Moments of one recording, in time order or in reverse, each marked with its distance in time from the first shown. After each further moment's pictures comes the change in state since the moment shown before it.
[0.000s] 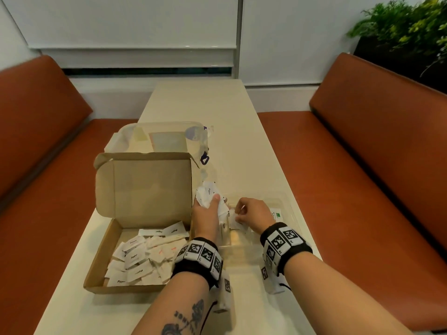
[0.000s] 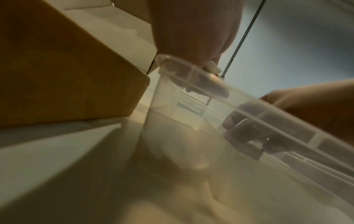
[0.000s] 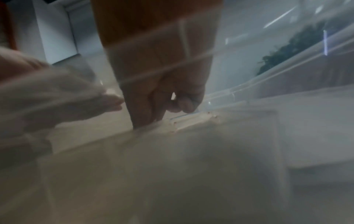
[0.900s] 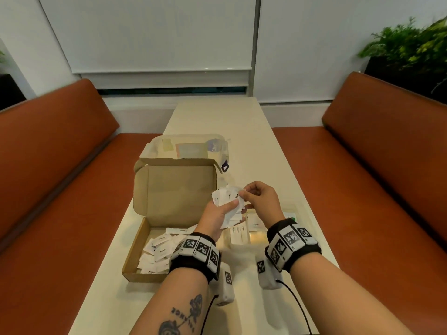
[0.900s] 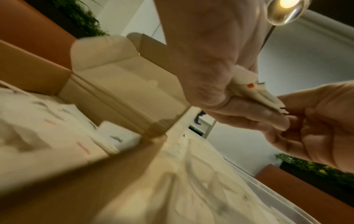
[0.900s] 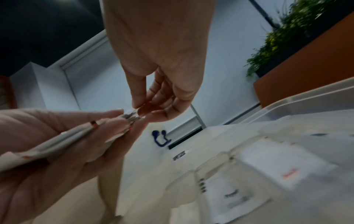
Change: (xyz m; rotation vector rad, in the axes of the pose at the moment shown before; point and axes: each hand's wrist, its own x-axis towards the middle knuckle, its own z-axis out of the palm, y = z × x) left_hand -0.028 0.053 -0.058 -0.340 -0.503 -0.154; right_hand -0.027 -0.069 -0.012 0.780 0.234 -0.082
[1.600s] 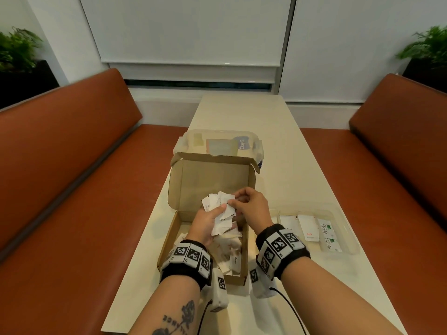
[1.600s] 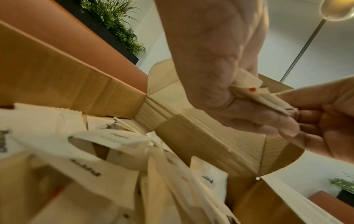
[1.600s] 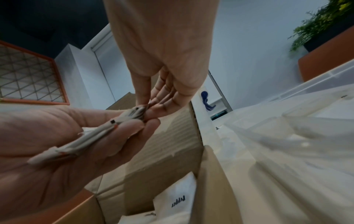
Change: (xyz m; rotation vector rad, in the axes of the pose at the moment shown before) left_hand -0.004 0.015 -0.102 -0.131 0.131 -0.041; right_hand -0.005 0.005 0.108 -0.061 -0.100 0.011
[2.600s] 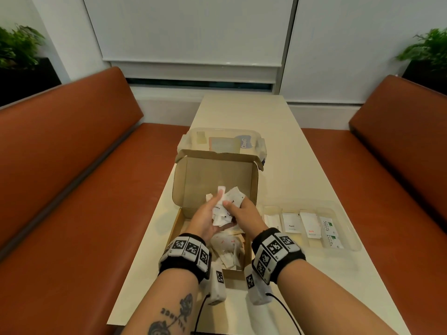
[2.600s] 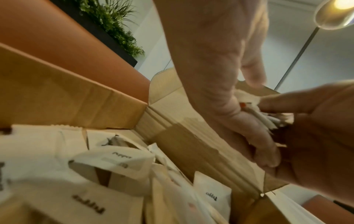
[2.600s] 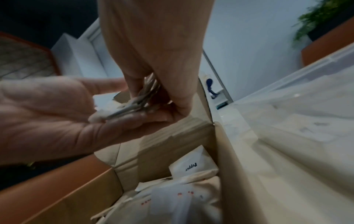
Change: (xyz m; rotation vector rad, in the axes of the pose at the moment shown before) left_hand -0.010 0.016 -0.004 -0.023 -0.062 -0.119; right_hand -0.020 0.004 0.022 0.001 -0.160 0.024
